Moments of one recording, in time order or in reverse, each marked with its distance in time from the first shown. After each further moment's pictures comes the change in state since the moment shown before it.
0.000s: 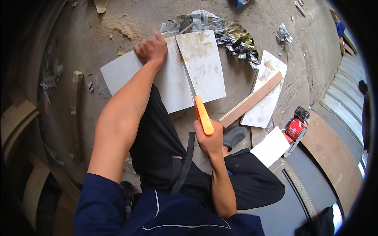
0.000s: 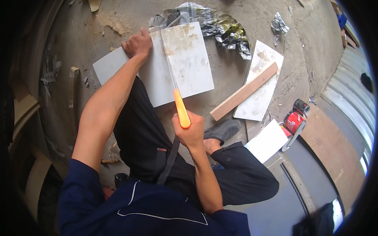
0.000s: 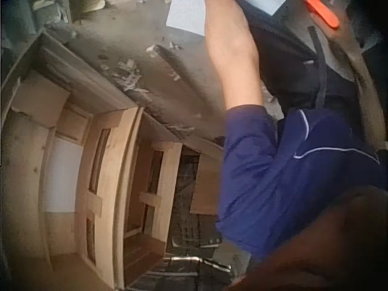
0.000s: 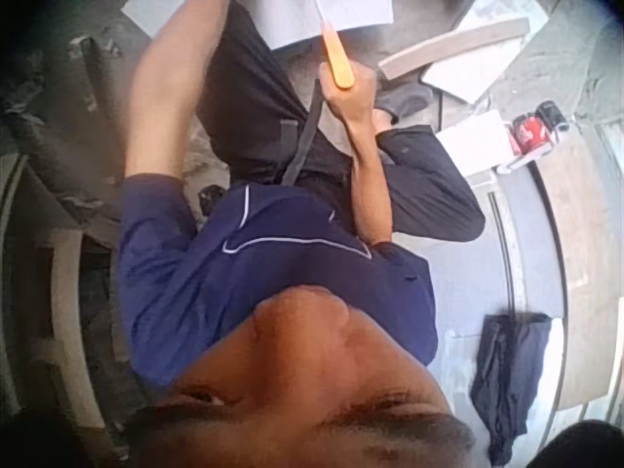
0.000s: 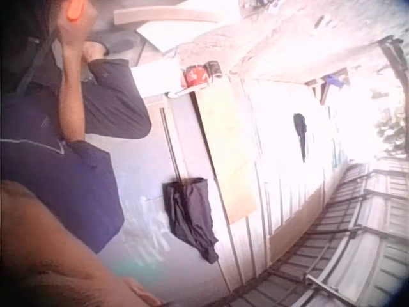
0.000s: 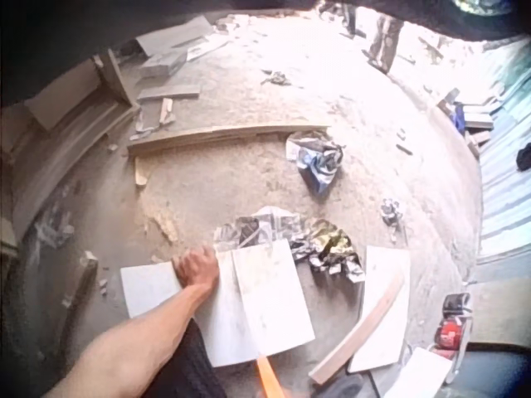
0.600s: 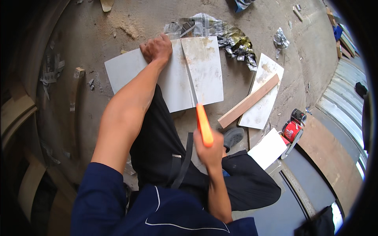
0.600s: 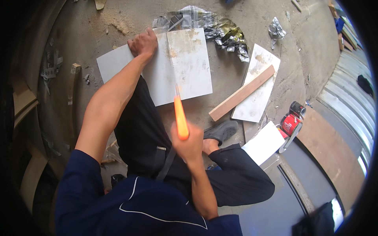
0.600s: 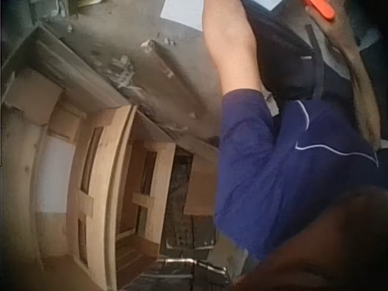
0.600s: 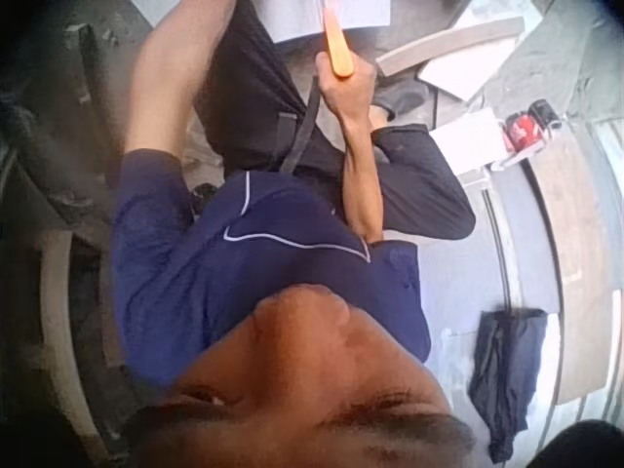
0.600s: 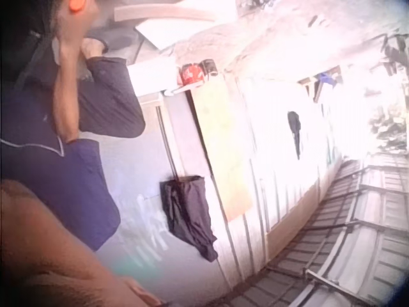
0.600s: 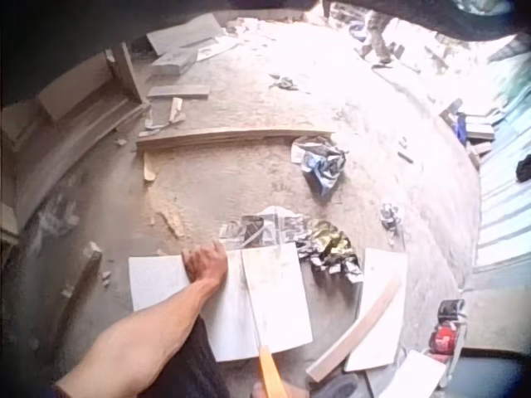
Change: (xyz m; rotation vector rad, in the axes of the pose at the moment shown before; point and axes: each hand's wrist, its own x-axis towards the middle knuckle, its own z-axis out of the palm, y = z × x) left_hand -0.004 0.005 0.001 -0.029 0.025 0.039; right_hand -0.031 -0.022 -0.002 -0.087 0.076 -0.052
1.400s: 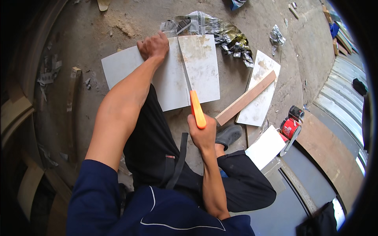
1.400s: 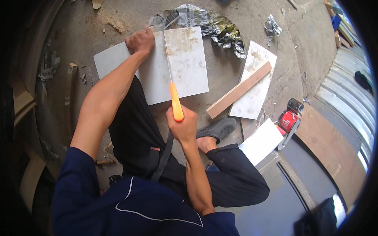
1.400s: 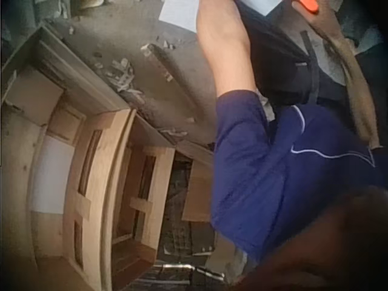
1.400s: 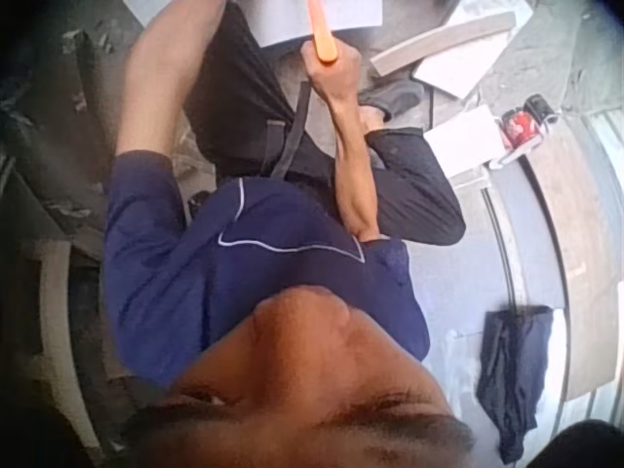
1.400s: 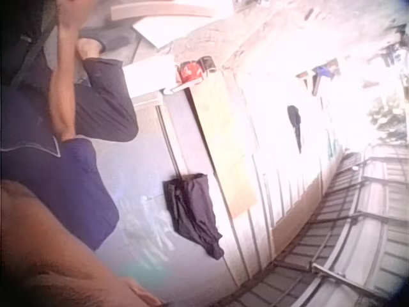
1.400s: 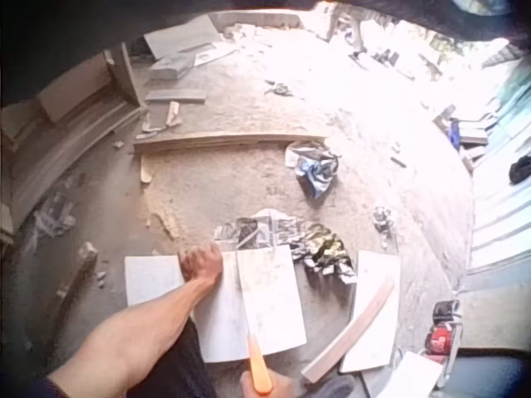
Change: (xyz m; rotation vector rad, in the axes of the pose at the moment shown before) left_hand -0.007 -0.004 -0.001 0.028 -0.085 0.005; right_hand 0.010 0.031 0.019 0.002 -0.006 -0.063
